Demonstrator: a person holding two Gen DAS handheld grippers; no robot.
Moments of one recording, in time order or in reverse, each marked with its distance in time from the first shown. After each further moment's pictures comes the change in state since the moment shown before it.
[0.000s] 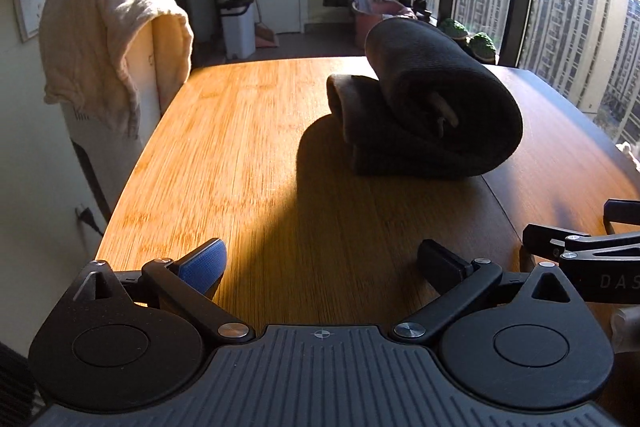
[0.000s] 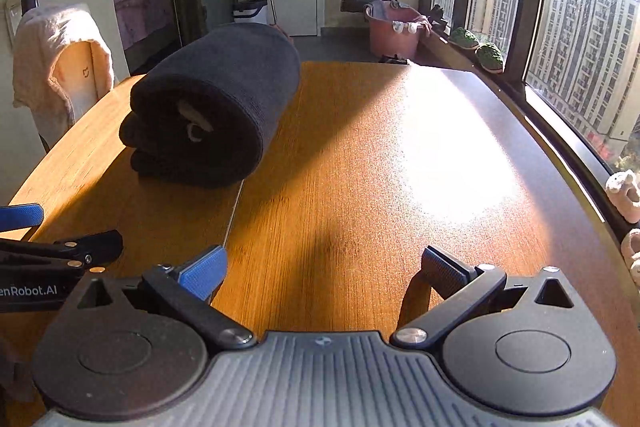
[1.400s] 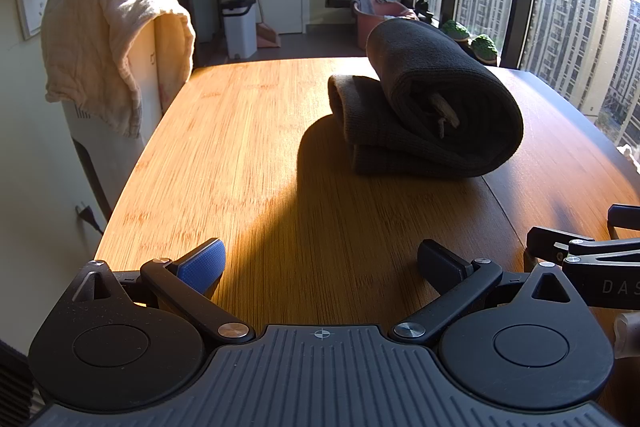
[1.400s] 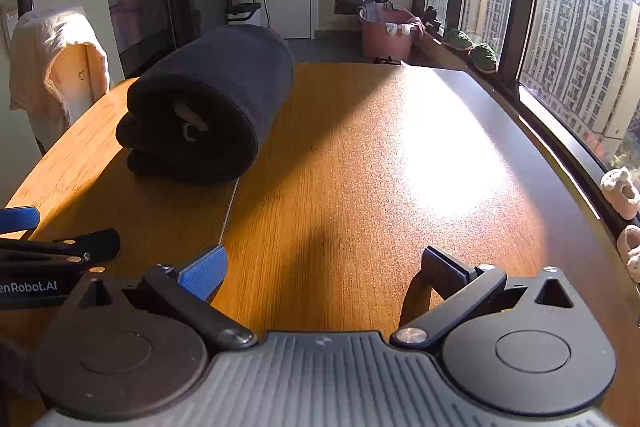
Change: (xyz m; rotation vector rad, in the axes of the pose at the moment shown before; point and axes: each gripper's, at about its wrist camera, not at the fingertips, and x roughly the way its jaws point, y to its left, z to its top) left arm 0.001 0.000 0.001 -0.002 -0.001 -0.002; right arm -0.003 -0.015 -0.009 0.009 -0.010 -0.007
